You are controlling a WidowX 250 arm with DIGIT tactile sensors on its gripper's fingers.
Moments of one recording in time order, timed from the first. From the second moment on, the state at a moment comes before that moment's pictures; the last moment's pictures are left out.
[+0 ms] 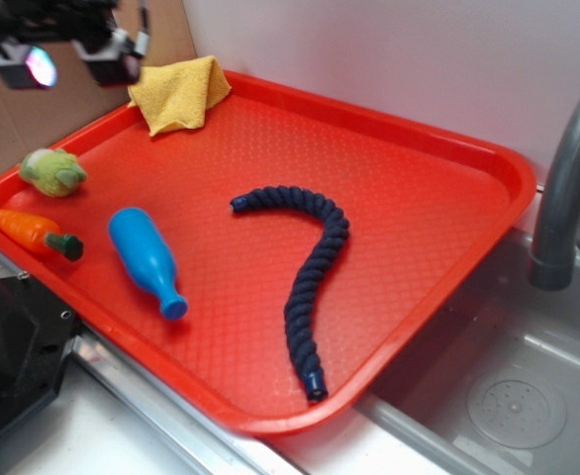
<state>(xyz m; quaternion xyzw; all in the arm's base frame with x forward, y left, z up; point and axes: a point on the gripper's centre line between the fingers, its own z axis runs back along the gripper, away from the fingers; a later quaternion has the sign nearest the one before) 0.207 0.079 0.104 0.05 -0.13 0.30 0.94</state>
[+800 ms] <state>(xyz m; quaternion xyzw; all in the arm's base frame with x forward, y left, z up) 0.281 0.129 0.040 0.08 -0.17 0.26 0.95</state>
